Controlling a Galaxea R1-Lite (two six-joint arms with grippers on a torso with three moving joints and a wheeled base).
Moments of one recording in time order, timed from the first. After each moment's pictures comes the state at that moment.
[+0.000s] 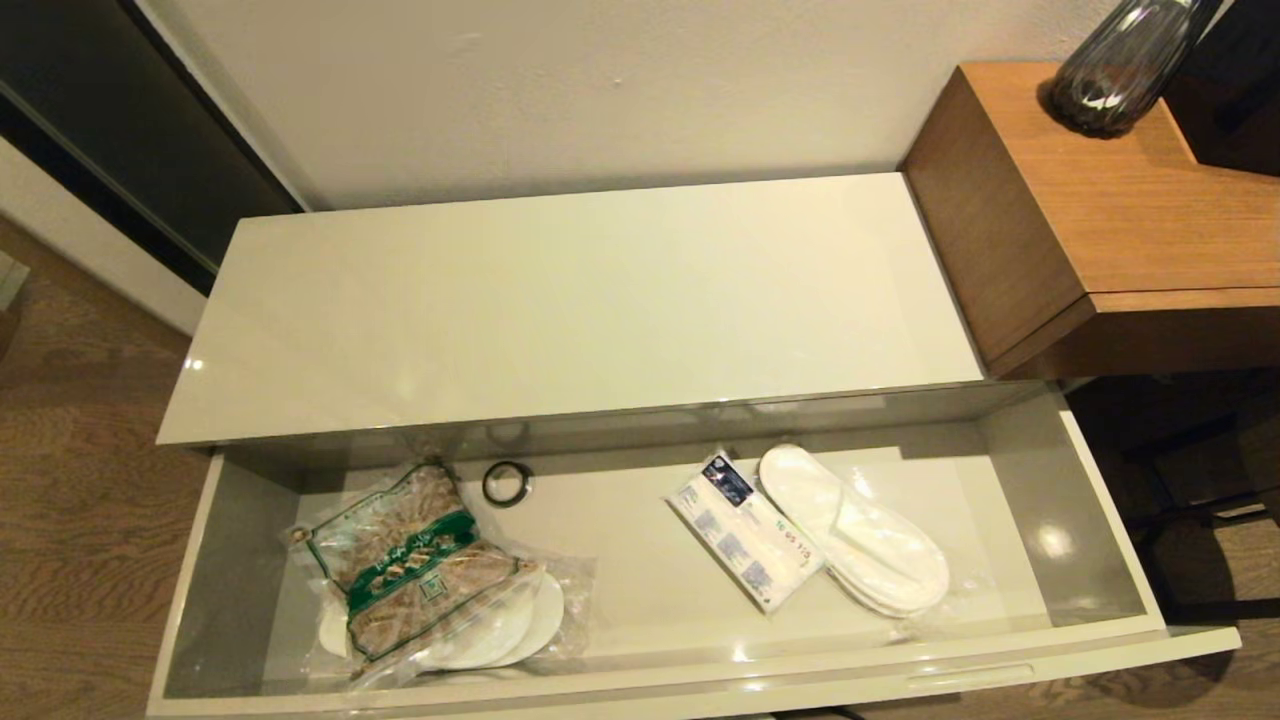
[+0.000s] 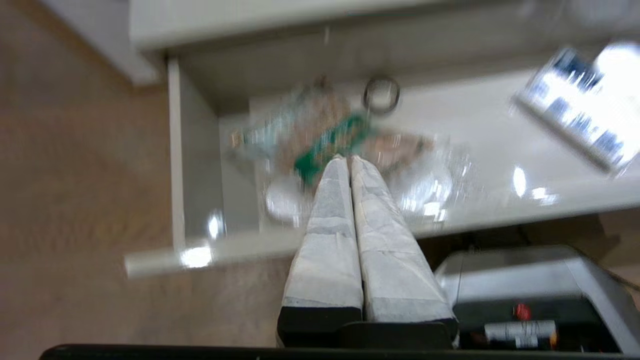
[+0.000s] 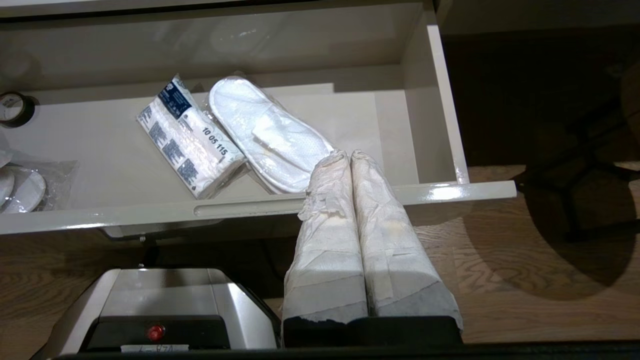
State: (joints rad) left arm 0.00 0.02 -0.13 0.10 -0.05 0.11; right arm 0.01 0.00 0.00 0.02 0.00 -0.05
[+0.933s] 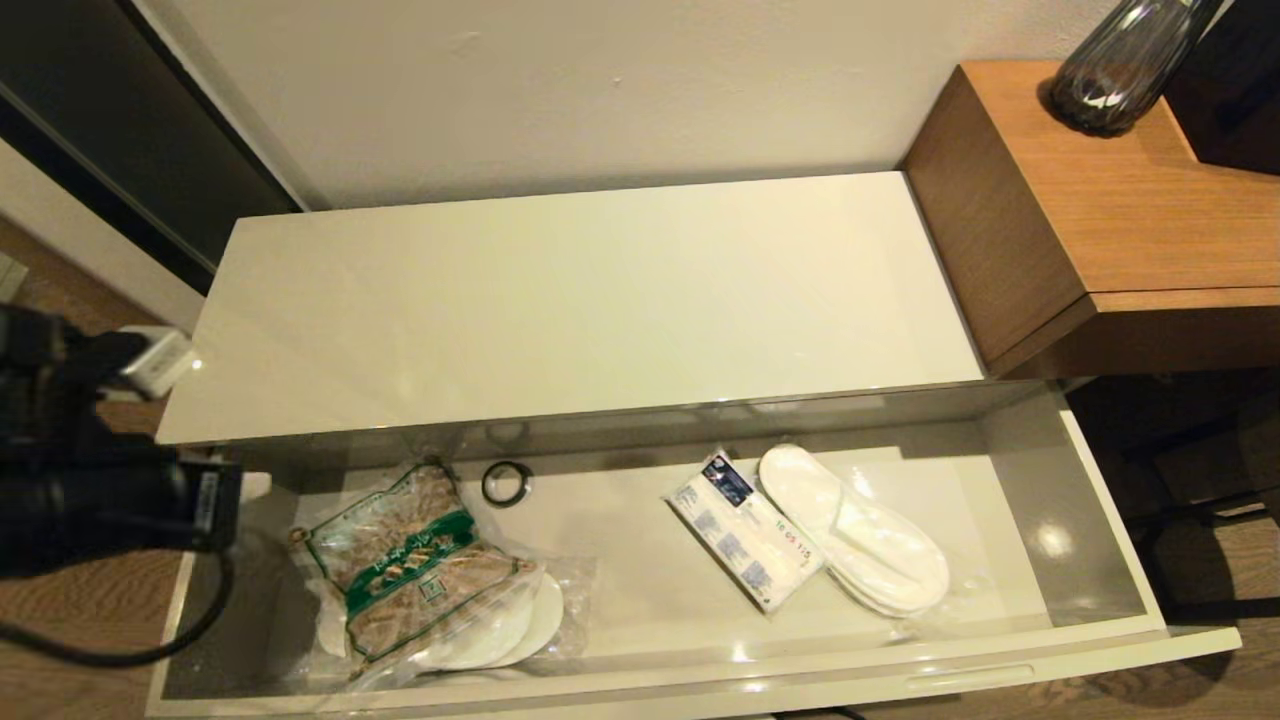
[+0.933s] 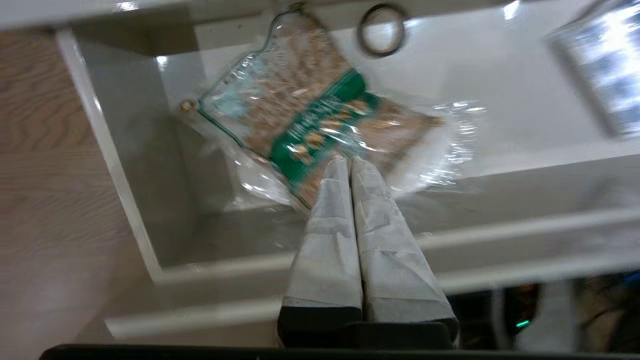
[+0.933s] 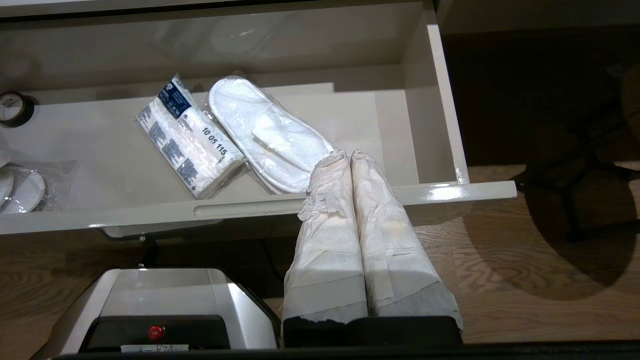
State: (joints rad) left arm 0.04 1.35 -0.83 0.11 -0.09 0.13; right arm 0.01 0.00 0.00 0.02 0.00 -0.05
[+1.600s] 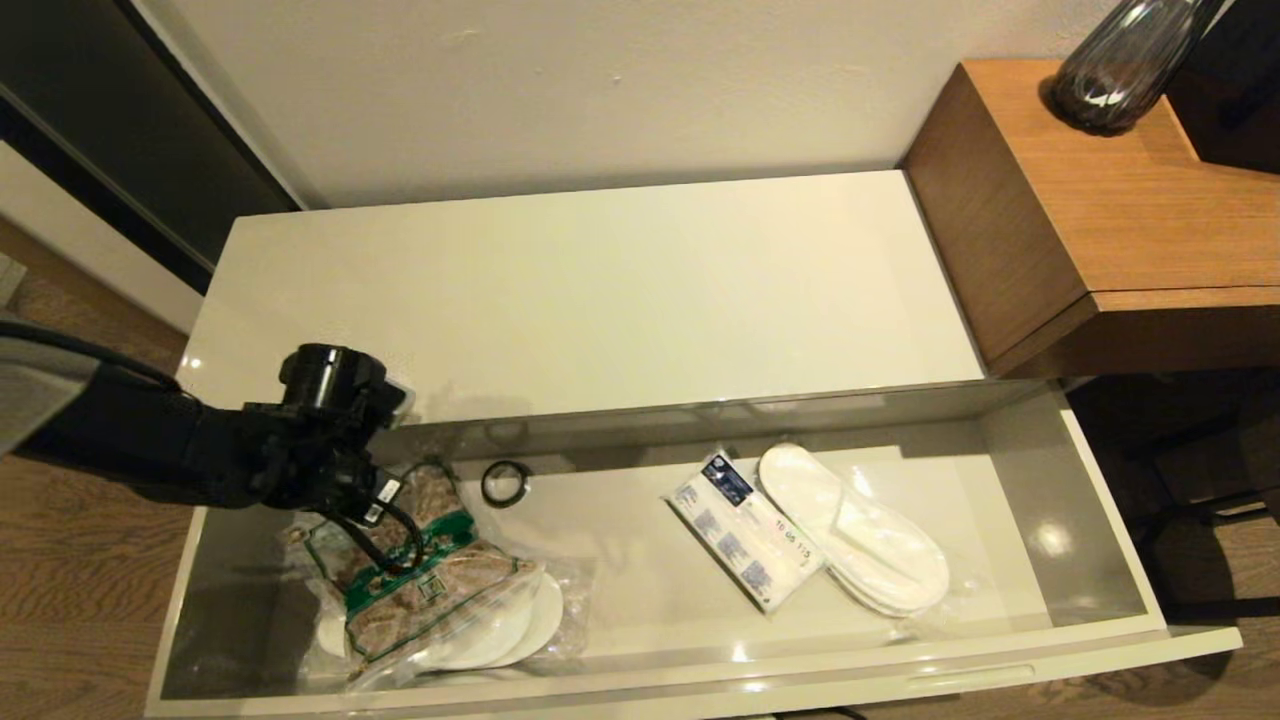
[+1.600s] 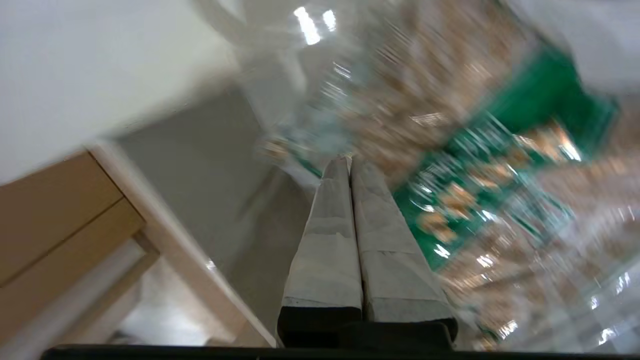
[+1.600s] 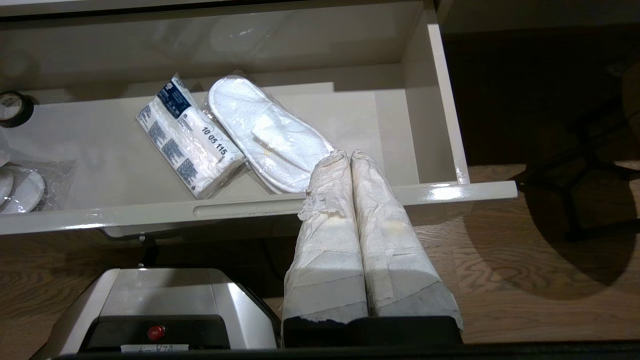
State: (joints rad) left arm -0.12 1.95 -1.02 -0.10 0.40 0.38; right arm 0.01 0.00 0.00 0.02 0.00 -0.05
